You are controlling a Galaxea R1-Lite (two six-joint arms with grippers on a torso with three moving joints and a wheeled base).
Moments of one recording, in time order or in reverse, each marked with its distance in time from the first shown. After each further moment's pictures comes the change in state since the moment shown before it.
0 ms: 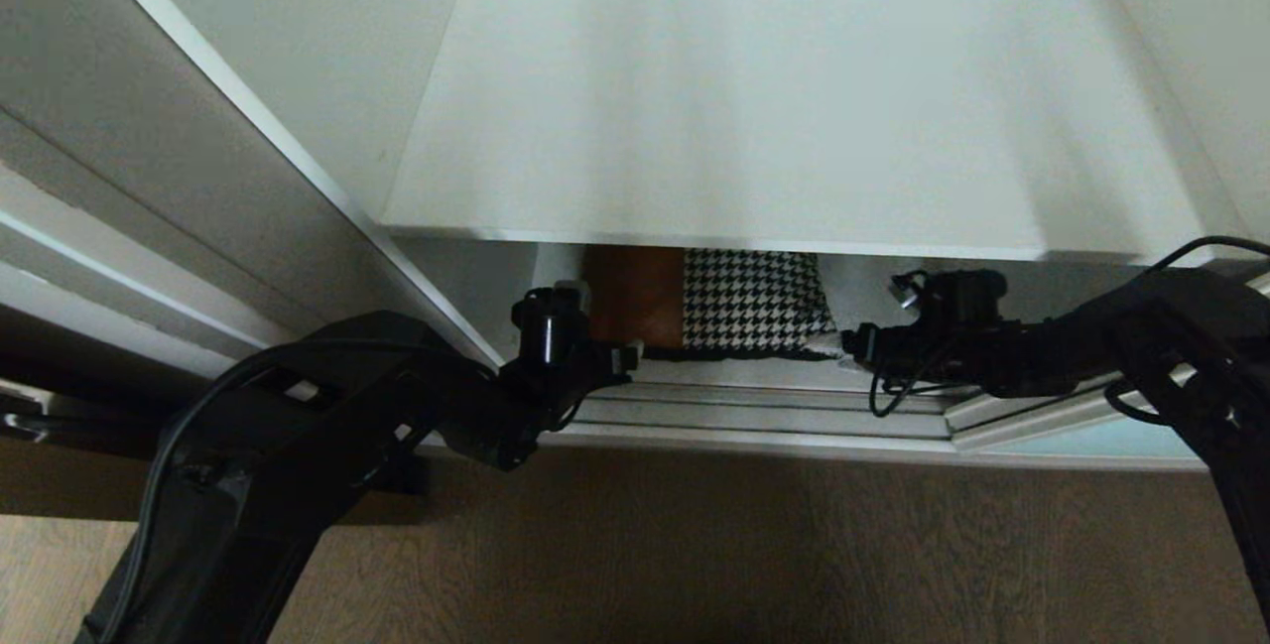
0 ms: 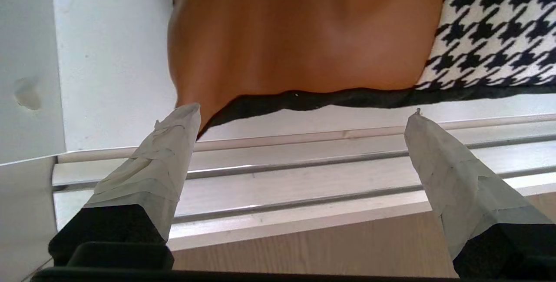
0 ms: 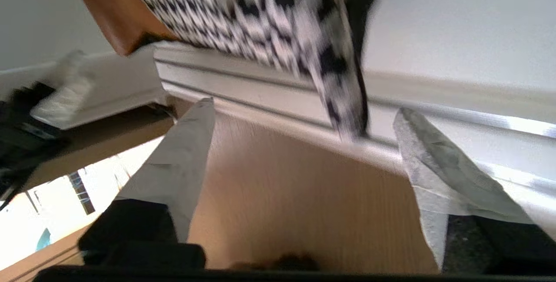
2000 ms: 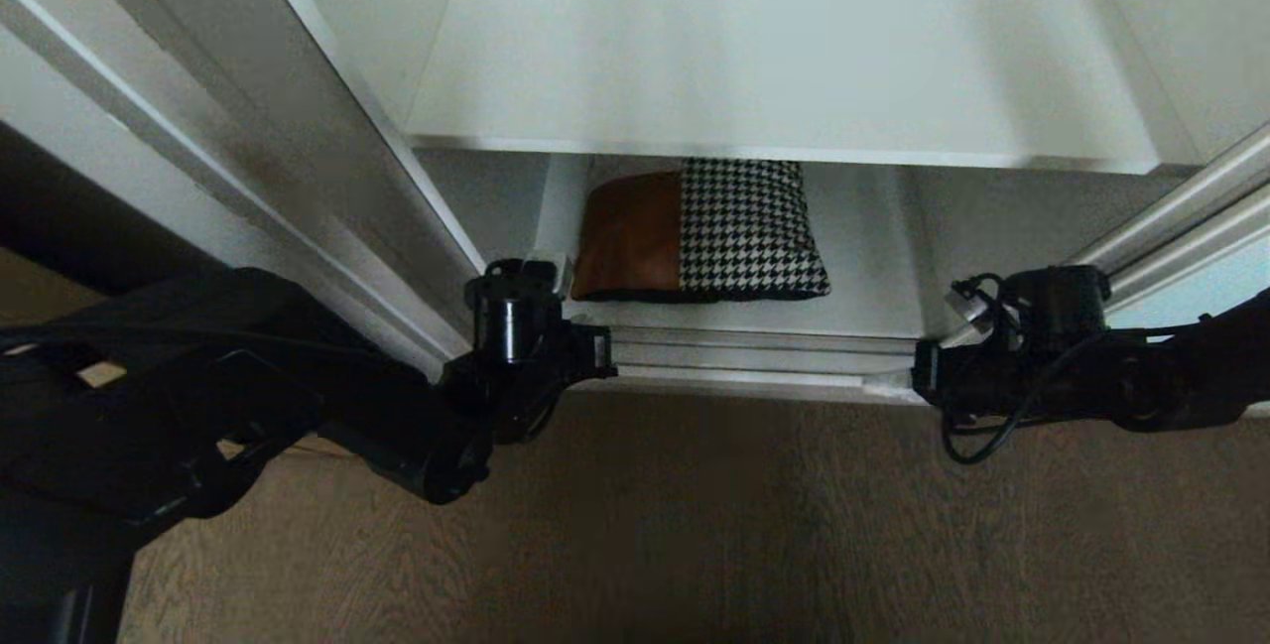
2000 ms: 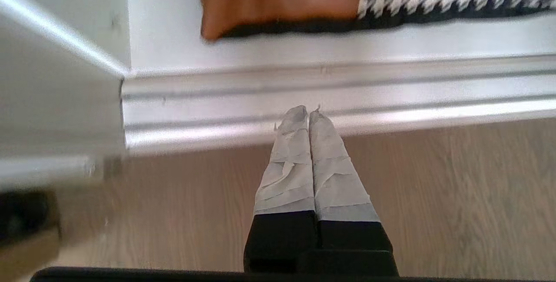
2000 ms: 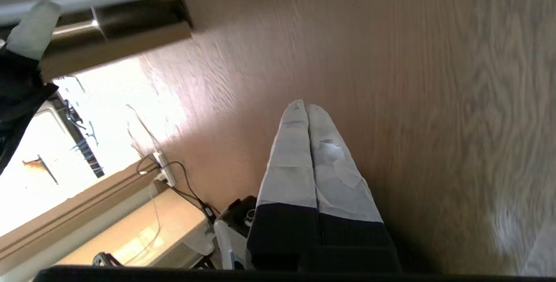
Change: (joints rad) left arm -0.066 -0.330 0.382 -0.118 0.104 0.061; right arm 0.007 -0.429 0.539 -0.002 0.002 -0.006
